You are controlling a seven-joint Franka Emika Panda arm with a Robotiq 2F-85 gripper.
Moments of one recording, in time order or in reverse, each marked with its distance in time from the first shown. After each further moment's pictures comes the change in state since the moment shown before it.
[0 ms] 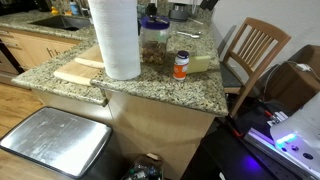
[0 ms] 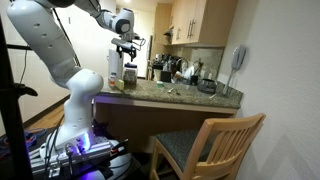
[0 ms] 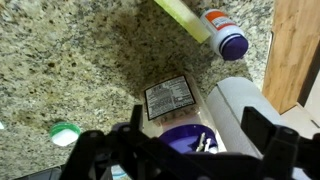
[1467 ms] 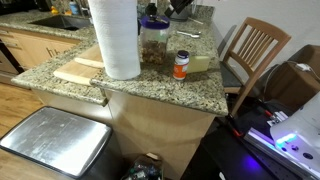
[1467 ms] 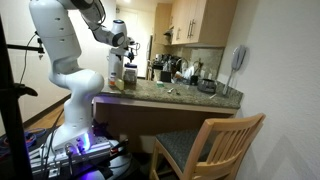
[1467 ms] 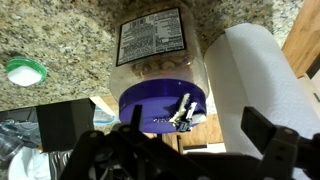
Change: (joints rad) arm 0.066 0.216 0.110 -0.023 -0.012 0.529 0.013
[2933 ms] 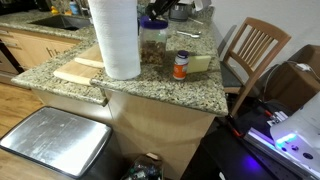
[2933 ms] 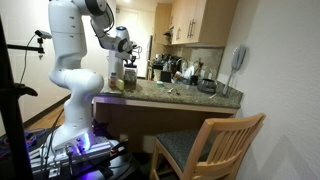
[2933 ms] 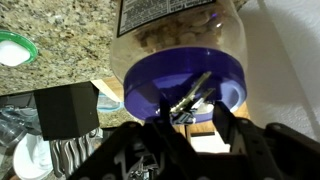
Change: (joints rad) arm -0.026 0.219 0.020 0.124 -0.117 0.171 0.097
